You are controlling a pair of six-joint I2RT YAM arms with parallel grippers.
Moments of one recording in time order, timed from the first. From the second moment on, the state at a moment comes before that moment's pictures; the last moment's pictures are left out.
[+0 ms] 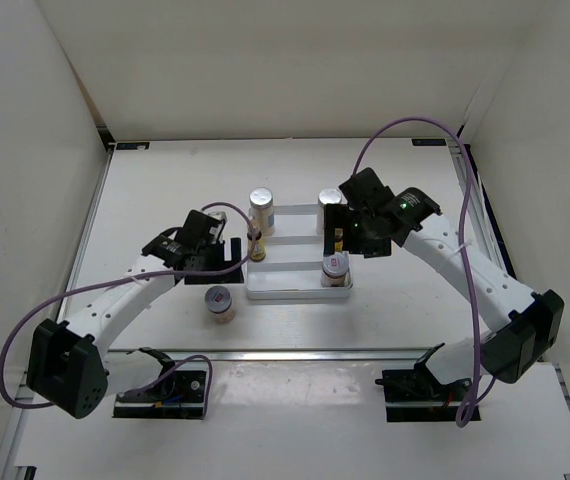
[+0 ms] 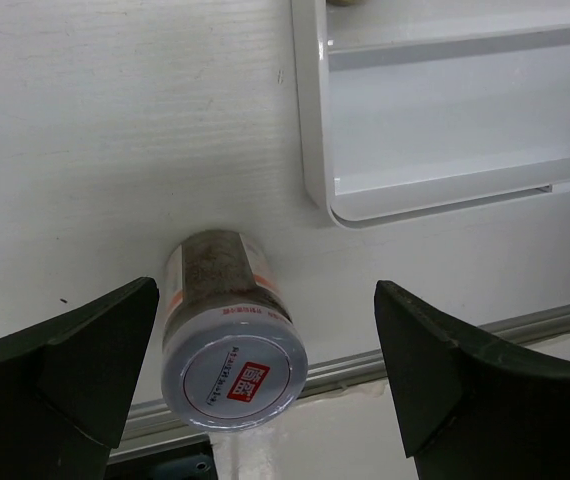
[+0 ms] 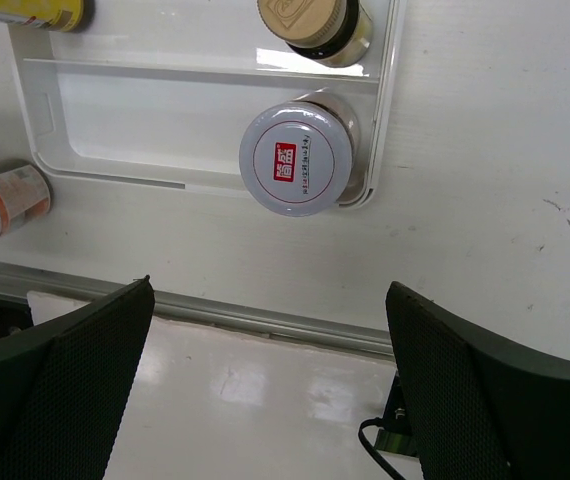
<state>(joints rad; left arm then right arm) -0.48 1.21 0.88 -0.72 0.02 -0.44 0.70 1.40 1.43 -1.11 0.08 0.59</state>
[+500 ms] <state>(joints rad) -0.48 1.22 0.96 -0.92 0.06 -0.49 0.70 1.40 1.42 -1.11 0.08 0.59</state>
